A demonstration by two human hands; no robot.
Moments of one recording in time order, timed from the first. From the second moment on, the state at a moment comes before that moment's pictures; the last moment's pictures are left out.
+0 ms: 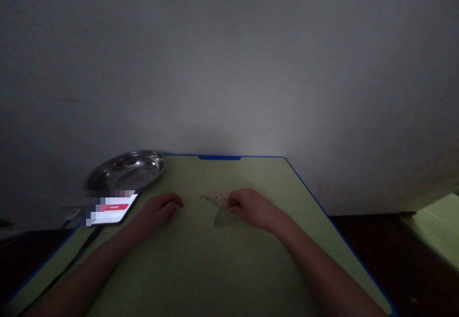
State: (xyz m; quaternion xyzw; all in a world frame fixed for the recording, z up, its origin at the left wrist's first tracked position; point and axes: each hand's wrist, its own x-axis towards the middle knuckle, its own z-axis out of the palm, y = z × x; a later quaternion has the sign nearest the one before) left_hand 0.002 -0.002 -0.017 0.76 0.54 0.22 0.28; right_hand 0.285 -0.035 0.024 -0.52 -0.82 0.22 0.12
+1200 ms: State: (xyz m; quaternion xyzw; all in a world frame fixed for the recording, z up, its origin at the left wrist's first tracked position) left_hand 0.002 -0.003 -0.015 0.76 0.55 0.21 0.28; right_hand 0.296 -0.016 0.022 -0.53 -0.82 0.18 0.13
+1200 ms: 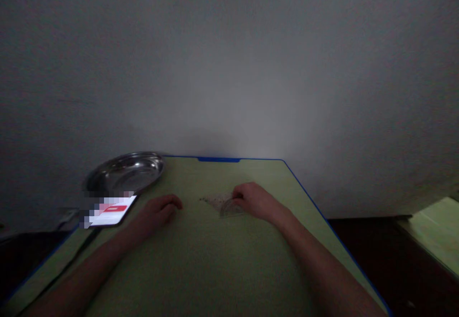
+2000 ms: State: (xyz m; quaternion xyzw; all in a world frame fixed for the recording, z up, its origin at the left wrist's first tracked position) left_hand 0.002 -0.001 -0.016 0.77 0.54 0.20 0.27; right_hand 0.390 -0.030 -0.001 -0.60 -0.75 0.24 0.15
